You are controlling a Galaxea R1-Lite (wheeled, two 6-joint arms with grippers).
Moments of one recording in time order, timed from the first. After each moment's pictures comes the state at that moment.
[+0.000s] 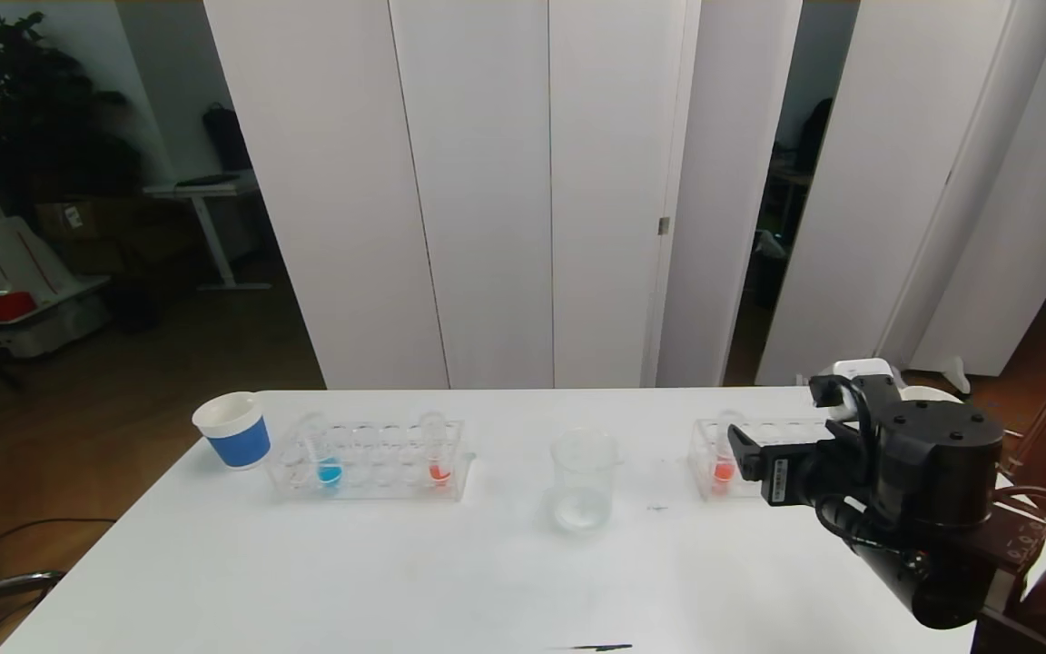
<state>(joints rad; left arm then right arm) 0.00 0.00 0.00 0.00 -0.01 0.07 0.50 1.86 -0.50 -1.08 -0.48 0.10</state>
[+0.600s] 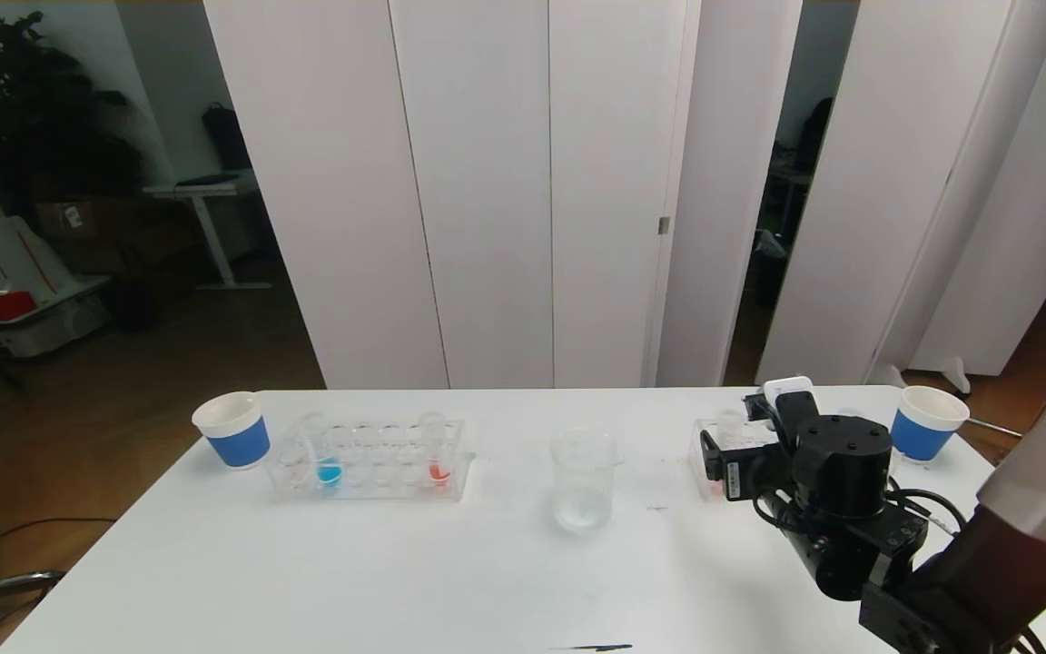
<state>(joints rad) 0.00 0.00 0.00 0.00 -0.01 0.07 0.47 2.13 -0.60 -1.27 -0.50 -0.02</state>
